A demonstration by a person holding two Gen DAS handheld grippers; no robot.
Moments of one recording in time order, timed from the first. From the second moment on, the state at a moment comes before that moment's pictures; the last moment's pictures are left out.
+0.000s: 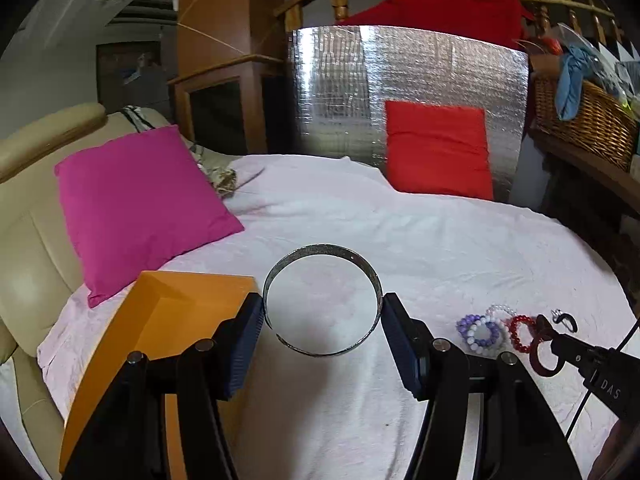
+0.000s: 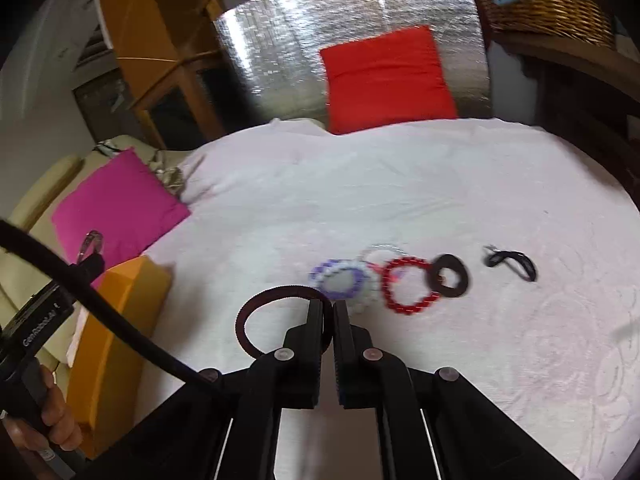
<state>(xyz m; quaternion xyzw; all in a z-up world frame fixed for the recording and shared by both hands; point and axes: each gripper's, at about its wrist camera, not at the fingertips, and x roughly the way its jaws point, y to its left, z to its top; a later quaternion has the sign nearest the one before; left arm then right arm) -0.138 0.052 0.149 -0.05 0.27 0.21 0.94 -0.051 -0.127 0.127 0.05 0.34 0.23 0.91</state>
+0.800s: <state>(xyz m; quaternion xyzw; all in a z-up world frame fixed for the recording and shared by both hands) -0.233 0.142 0.133 -0.12 0.29 0.33 0.89 -0.115 0.026 0.144 0.01 0.31 0.41 0.85</state>
